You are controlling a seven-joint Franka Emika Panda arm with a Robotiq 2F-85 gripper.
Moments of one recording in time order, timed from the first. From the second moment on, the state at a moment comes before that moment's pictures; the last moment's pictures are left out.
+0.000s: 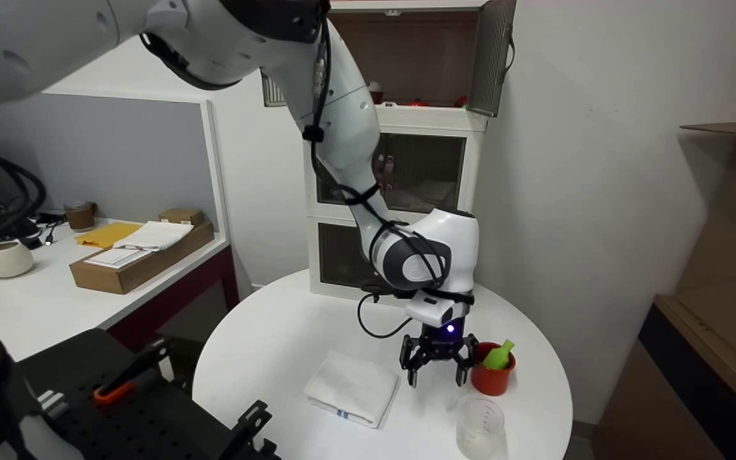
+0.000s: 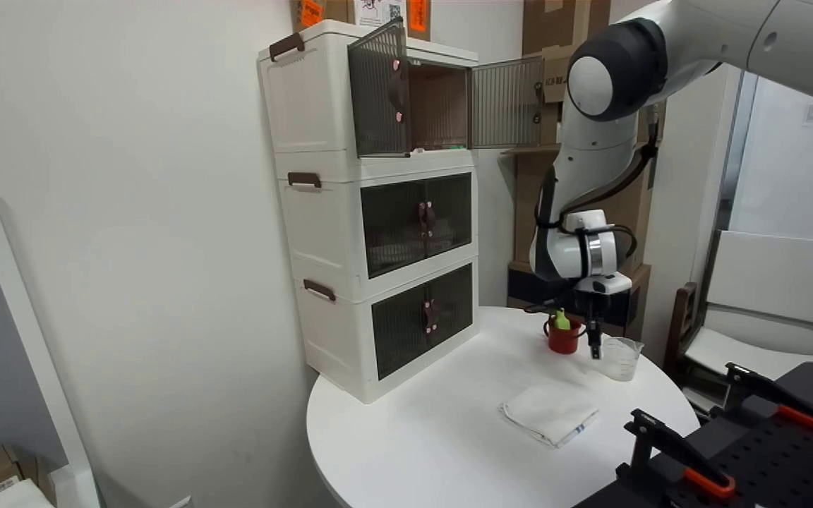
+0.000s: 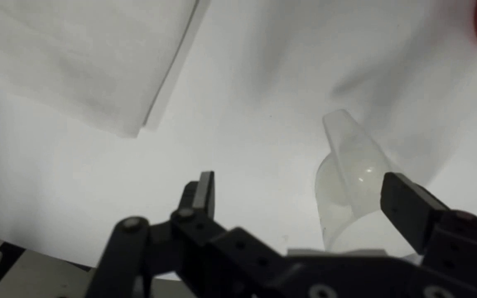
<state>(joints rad) 0.08 1.04 -0.44 -1.83 0.57 2.64 1.77</state>
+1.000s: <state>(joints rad) -0.09 1.03 -0.34 -1.70 0.29 2.48 1.83</state>
